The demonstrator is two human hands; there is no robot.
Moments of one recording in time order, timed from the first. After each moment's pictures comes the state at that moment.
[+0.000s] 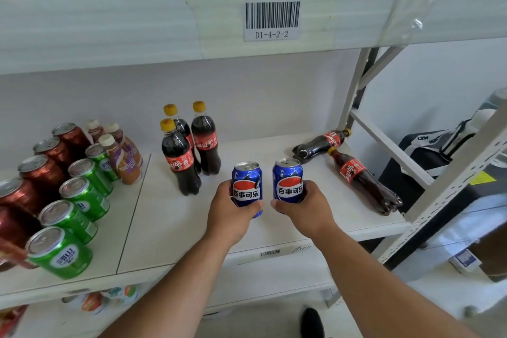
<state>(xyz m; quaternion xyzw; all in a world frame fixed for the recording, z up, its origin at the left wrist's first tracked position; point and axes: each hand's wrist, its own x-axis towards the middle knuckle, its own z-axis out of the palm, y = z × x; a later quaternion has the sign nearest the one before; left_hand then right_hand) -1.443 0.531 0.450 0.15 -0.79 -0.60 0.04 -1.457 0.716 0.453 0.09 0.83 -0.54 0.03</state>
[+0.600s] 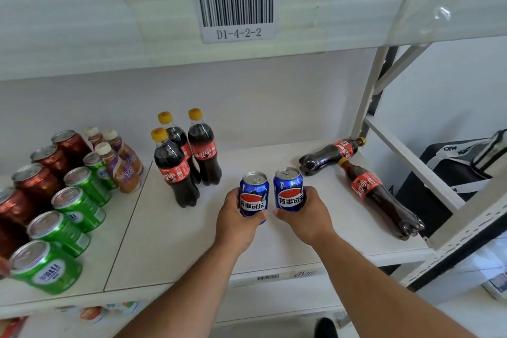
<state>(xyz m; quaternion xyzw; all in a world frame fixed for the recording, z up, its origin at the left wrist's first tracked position) -1.493 0.550 0.405 0.16 -0.79 -0.59 0.06 -1.515 0.726 0.418 0.06 0.84 -0.53 0.05</state>
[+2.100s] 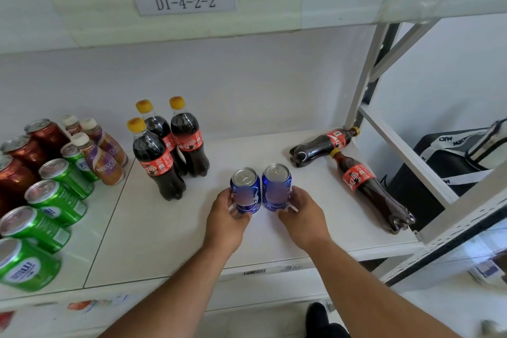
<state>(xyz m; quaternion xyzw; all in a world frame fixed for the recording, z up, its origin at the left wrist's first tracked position) -1.497 0.555 0.368 0.16 -0.78 -0.60 0.06 -1.510 0.744 0.399 0.06 0.84 -0.53 0.08</state>
